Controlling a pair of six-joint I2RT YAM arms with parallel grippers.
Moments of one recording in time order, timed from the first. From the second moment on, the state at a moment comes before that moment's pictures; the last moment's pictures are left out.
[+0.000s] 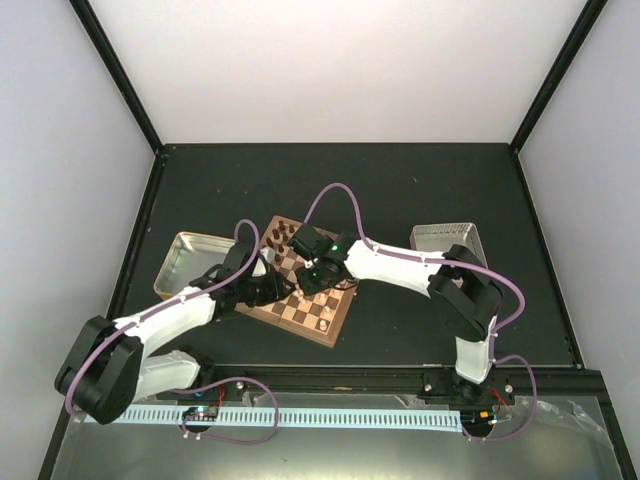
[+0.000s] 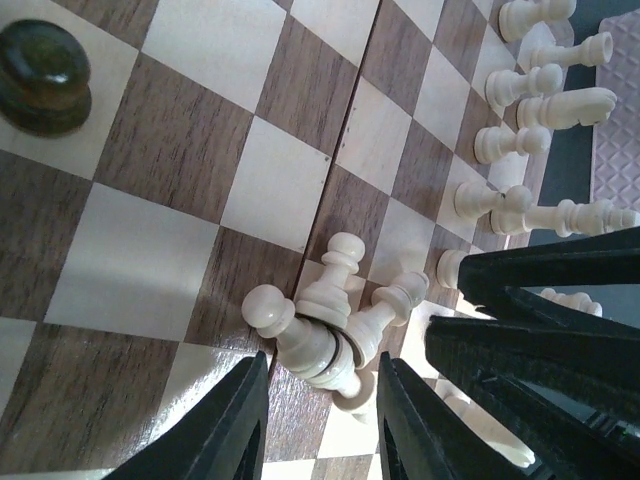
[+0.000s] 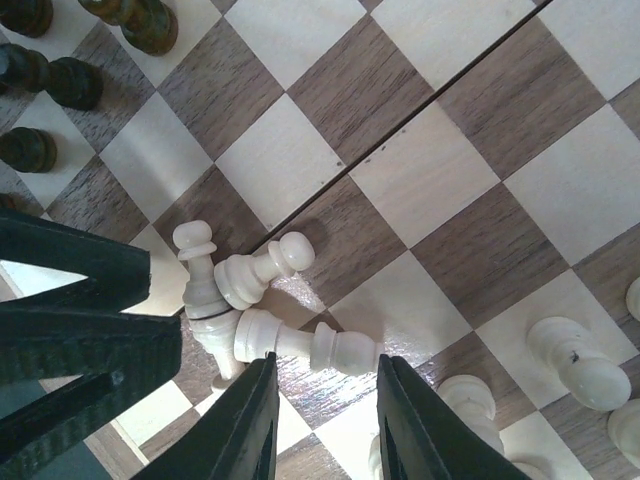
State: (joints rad) left arm -0.49 1.16 0.45 -0.17 0.37 -0.78; right arm 0.99 1.88 1.36 -0.67 -0.04 0.50
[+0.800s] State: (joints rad) left arm -0.49 1.23 0.46 -0.16 0.34 -0.78; right arm 0.99 1.97 1.42 -0.69 0.07 0.45
